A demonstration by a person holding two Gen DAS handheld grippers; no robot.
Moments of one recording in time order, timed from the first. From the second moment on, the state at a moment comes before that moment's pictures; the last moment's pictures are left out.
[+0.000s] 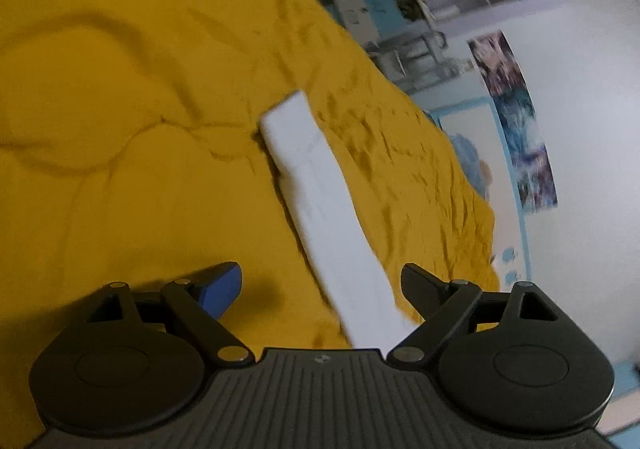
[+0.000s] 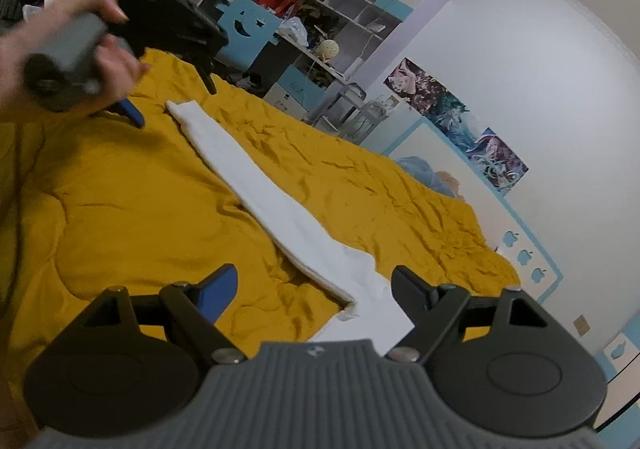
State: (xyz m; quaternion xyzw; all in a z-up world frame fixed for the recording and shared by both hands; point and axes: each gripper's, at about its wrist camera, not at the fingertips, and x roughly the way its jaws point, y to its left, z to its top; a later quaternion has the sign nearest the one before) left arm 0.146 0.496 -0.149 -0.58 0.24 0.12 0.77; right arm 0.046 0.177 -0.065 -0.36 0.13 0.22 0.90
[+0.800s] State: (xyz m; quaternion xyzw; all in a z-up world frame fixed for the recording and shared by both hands) left arm 0.197 0.537 -0.235 -0.60 0.14 0.08 0.78; right arm 0.127 0.285 -0.133 -0.48 0.01 0.23 0.85
